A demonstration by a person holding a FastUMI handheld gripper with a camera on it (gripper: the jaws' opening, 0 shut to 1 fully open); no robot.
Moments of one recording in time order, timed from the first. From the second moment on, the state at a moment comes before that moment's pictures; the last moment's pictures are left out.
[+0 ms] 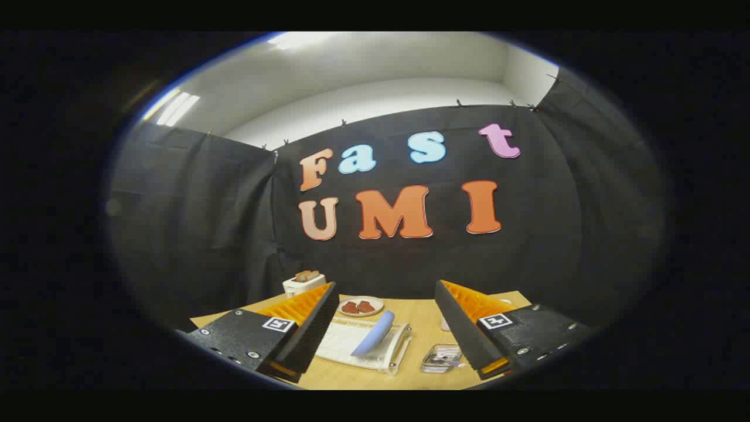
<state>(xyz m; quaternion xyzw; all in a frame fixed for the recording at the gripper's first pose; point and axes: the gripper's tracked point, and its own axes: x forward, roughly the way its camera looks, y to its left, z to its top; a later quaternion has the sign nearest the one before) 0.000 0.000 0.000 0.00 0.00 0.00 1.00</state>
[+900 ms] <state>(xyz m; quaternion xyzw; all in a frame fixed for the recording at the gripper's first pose) -0.015 0.020 0.005 -0.05 -0.03 0.01 1.00</state>
